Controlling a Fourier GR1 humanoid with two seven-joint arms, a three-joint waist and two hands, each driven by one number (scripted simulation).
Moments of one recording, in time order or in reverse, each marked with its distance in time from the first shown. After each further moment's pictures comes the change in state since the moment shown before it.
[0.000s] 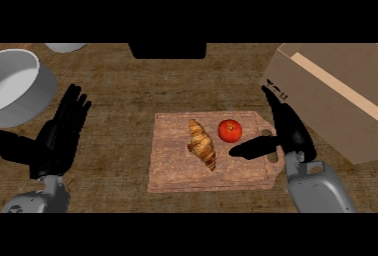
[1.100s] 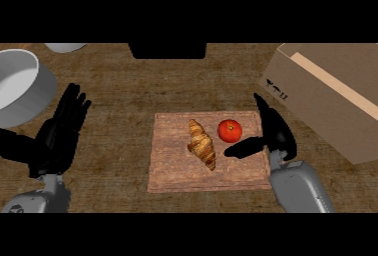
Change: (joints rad) left arm -0.009 -0.047 0.047 -0.011 -0.049 -0.043 0.026; right arm 0.015 0.120 -0.067 0.173 0.139 0.024 -0.121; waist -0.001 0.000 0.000
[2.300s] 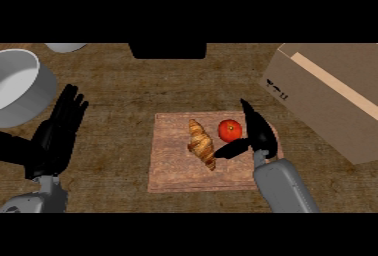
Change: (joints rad) left arm 0.007 -0.016 0.041 -0.002 -0.008 -0.052 0.000; right arm -0.041 0.047 0.014 0.217 0.015 -0.078 -0.112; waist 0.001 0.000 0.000
